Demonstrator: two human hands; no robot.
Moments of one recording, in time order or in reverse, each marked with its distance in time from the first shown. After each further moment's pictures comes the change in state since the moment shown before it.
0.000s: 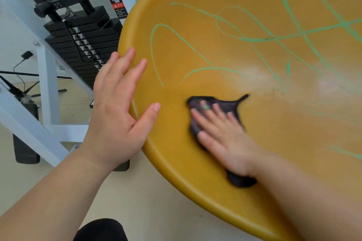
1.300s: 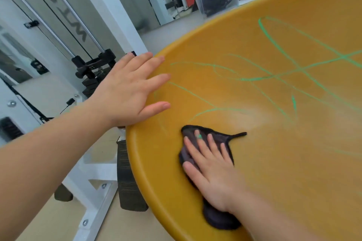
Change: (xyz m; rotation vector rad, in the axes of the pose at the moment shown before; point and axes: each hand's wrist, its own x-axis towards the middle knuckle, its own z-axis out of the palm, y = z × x) left_hand 0.155 -0.011 -0.029 0.785 -0.434 0.486; right_hand 0.030 -0.025 0.002 0.116 0.100 -0.015
